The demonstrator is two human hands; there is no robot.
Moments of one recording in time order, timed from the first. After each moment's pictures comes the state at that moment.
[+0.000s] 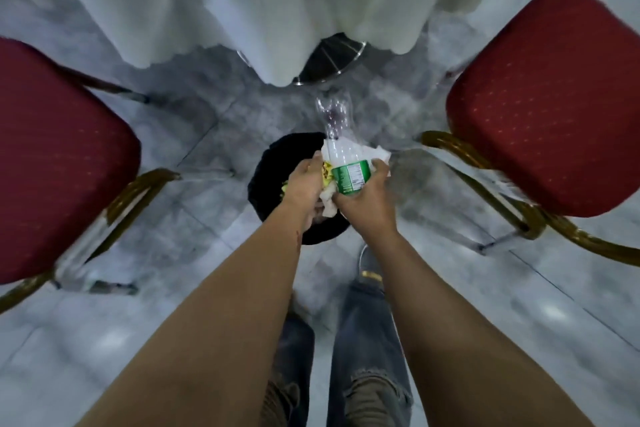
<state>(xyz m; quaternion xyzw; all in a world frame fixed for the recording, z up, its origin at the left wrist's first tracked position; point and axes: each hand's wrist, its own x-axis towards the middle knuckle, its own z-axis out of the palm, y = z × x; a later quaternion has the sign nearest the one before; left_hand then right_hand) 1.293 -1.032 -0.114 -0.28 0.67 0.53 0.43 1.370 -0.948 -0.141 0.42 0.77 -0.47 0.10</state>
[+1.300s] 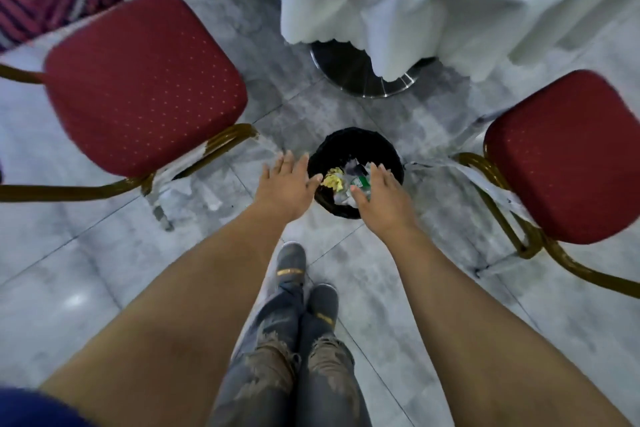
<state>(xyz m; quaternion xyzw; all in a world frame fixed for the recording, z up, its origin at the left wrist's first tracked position) 1.347 -1.243 -0.033 0.11 0.93 0.10 0.33 1.410 -1.066 -0.028 0.17 0.93 -0.21 0.24</state>
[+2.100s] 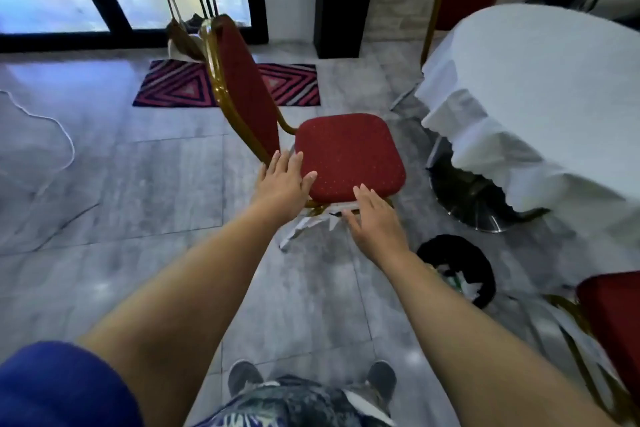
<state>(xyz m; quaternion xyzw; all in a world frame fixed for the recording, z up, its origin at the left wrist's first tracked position) 1.491 -1.602 0.208 -0.11 0.97 0.18 0.09 1.488 -1.407 0.177 -0.16 0.96 -0.20 0.12</state>
